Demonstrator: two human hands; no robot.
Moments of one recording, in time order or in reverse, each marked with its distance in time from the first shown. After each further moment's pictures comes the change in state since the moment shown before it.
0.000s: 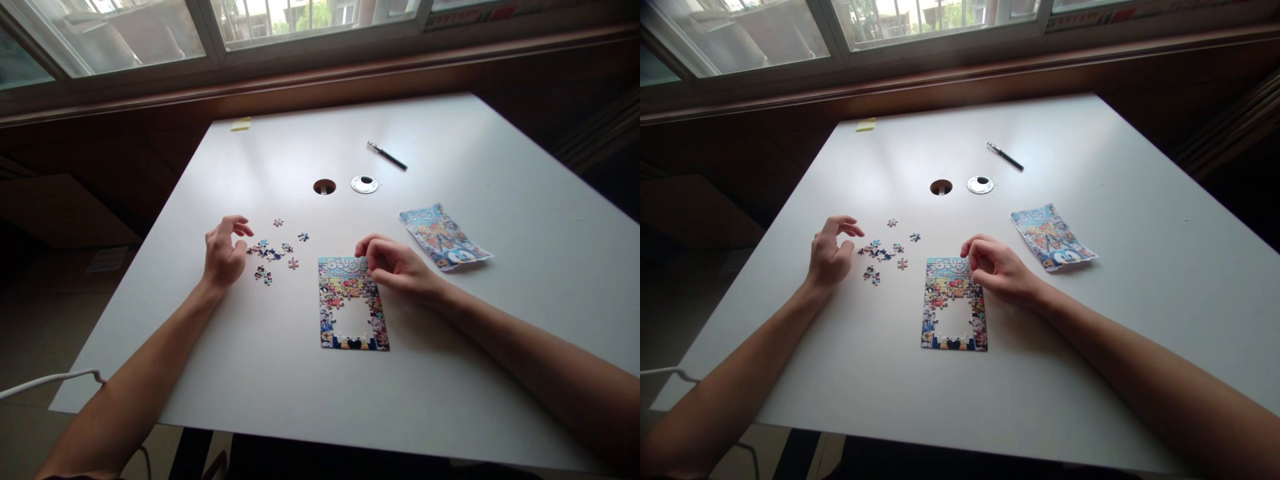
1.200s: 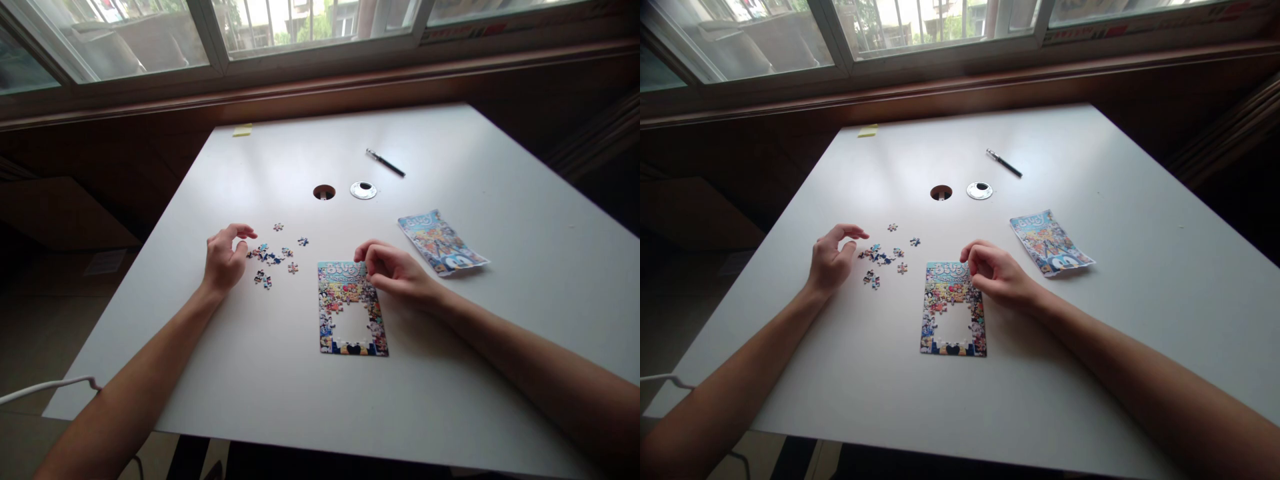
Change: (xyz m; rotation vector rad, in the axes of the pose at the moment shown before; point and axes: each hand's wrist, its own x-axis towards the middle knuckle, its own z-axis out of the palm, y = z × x) left_hand 0.002 0.002 -0.001 -0.064 -0.042 -0.044; right_hand 0.000 -0.003 0.001 -0.007 0.011 0.012
